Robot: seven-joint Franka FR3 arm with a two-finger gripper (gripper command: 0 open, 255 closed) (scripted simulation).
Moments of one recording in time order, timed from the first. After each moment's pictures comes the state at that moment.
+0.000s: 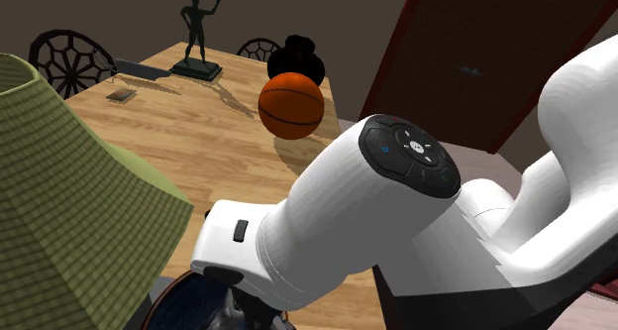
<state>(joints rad) 0.60 -0.21 0.58 -2.40 -0.12 2.48 -0.31</state>
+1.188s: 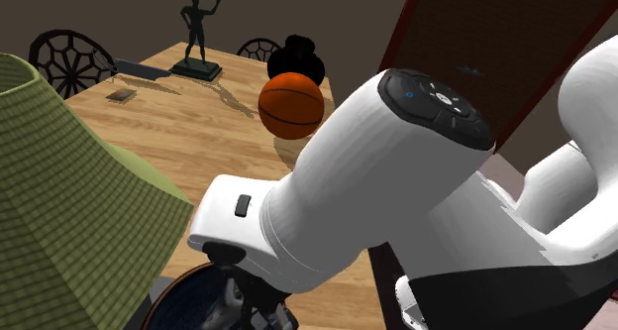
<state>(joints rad) 0.61 -0.25 0.56 -2.35 -0.08 2.40 -0.36</state>
